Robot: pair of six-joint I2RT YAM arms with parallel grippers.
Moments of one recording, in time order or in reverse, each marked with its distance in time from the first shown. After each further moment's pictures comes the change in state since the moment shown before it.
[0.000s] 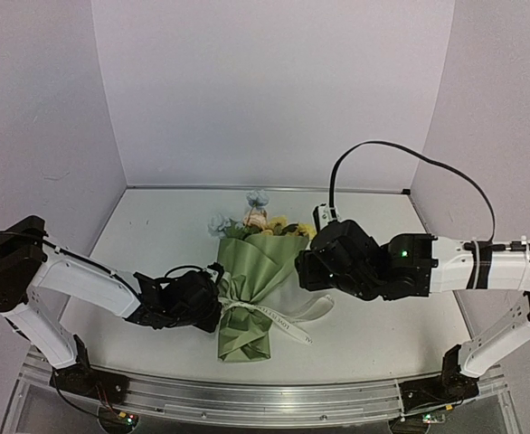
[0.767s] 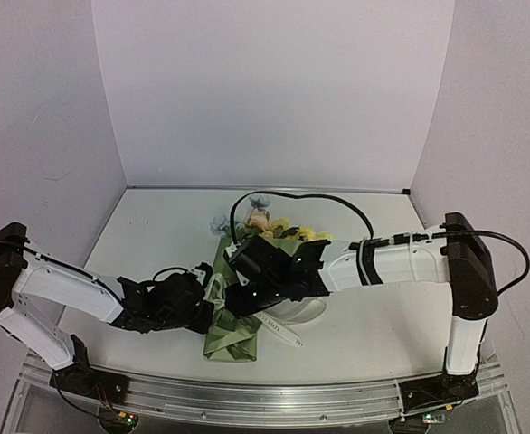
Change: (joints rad) left arm 0.003 -0.108 -0.099 0.051 0.031 -0.086; right arm -0.001 0.540 0.355 0.052 -0.478 -0.137
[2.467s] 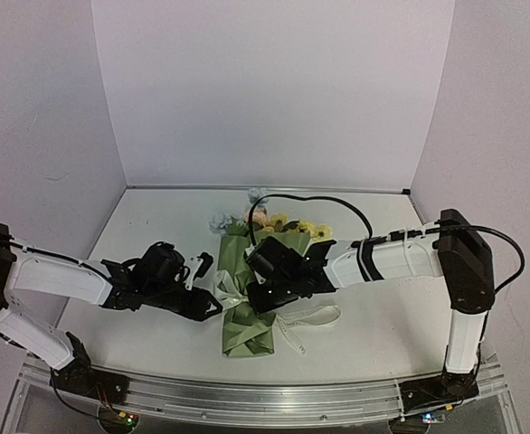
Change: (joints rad) left arm 0.229 -0.084 0.004 0.005 0.514 0.150; right arm -0.085 0.018 -0.095 0.034 0.016 -0.023
